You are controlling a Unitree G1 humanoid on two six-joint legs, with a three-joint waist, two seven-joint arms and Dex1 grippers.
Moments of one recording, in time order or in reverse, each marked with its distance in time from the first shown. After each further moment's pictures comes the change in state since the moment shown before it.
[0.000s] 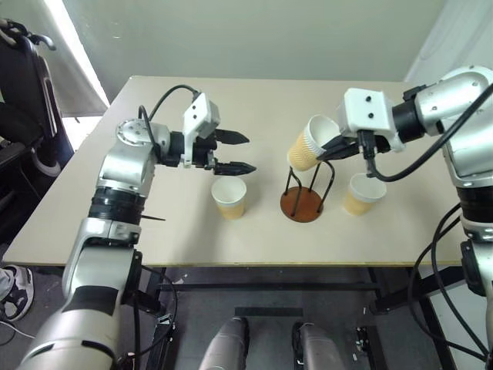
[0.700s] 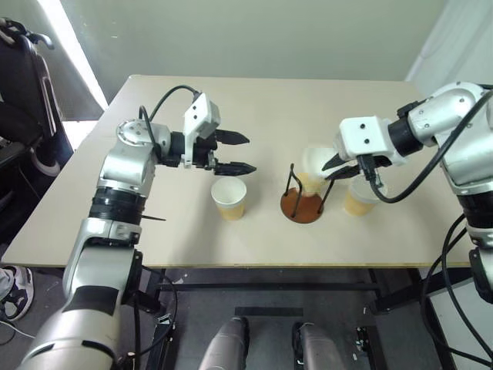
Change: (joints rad) left arm 0.000 0.000 0.000 0.000 0.001 0.002 0.002; right arm 0.039 -0.011 0.075 0.033 -0.012 -0.093 0.017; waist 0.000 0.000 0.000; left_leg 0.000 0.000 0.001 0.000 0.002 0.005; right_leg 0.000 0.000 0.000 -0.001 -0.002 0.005
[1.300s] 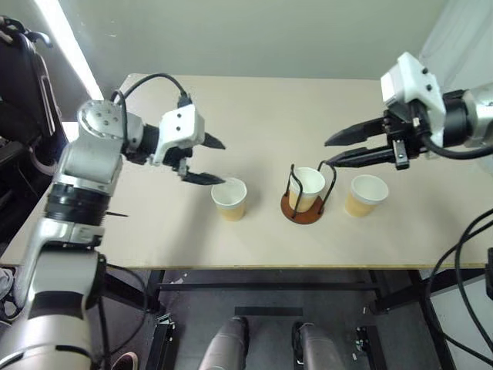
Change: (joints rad) left arm 0.006 0.238 -0.111 -0.134 0.140 -0.178 -0.163; right arm 0.038 -0.092 -0.280 -0.279 0.410 0.559 -0.128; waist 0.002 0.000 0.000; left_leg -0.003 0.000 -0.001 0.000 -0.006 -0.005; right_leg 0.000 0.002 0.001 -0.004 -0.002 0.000
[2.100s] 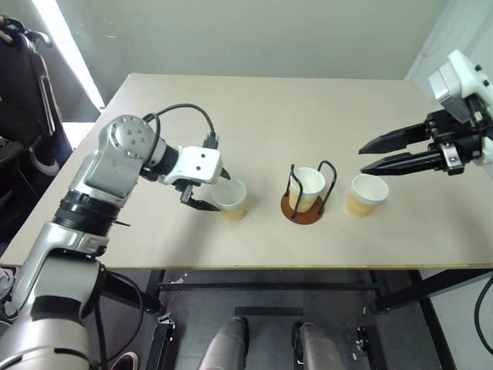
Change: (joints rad) left arm 0.041 -0.026 -0.136 -0.036 0.141 -0.144 -0.032; right arm 0.041 -0.219 -0.012 0.021 0.168 0.000 0.037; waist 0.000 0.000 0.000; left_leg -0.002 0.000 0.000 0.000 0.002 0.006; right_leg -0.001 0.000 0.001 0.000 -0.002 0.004
